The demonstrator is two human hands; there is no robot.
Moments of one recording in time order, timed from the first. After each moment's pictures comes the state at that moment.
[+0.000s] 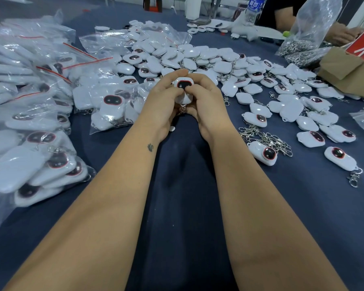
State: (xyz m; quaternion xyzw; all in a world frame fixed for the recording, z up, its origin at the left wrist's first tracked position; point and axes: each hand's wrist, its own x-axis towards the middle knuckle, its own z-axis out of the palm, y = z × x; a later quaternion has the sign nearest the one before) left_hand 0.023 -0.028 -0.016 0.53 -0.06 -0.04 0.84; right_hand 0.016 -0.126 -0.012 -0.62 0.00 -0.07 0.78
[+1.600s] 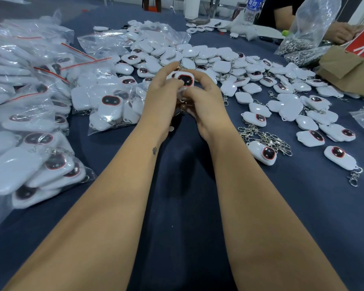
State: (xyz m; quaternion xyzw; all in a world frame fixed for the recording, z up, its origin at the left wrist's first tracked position) left_hand 0.013 -0.033 -0.008 0.58 -0.03 0.04 0.81; right_hand 0.015 -0.125 -0.012 -0.60 0.00 -0.07 0.79
